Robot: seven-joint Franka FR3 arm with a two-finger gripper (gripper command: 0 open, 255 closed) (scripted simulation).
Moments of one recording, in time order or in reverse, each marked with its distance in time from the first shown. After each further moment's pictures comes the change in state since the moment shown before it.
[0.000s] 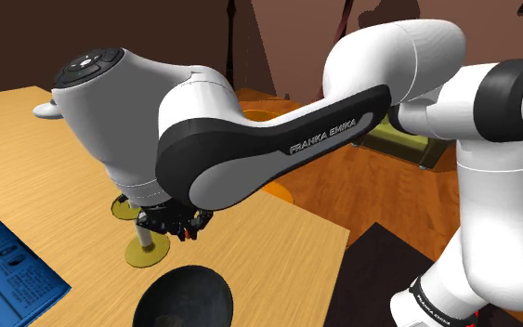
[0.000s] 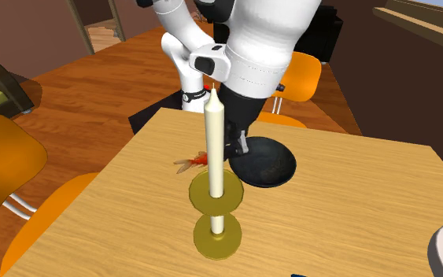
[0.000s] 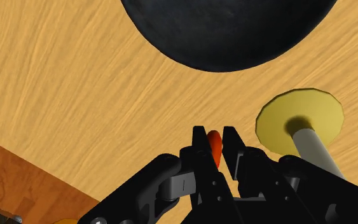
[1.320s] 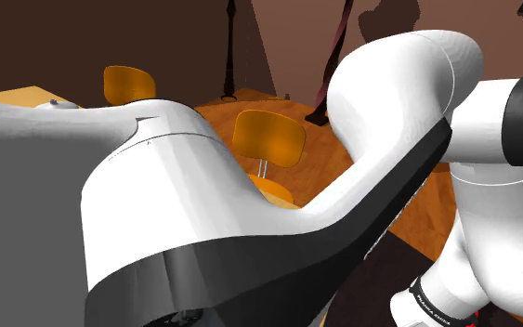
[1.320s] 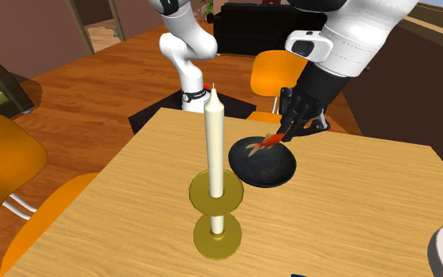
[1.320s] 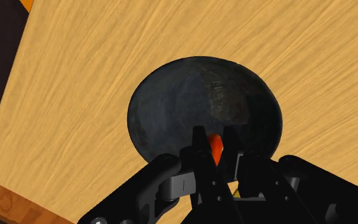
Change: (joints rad) arm 0.268 0.064 0.022 0.098 0.004 -0.094 0.238
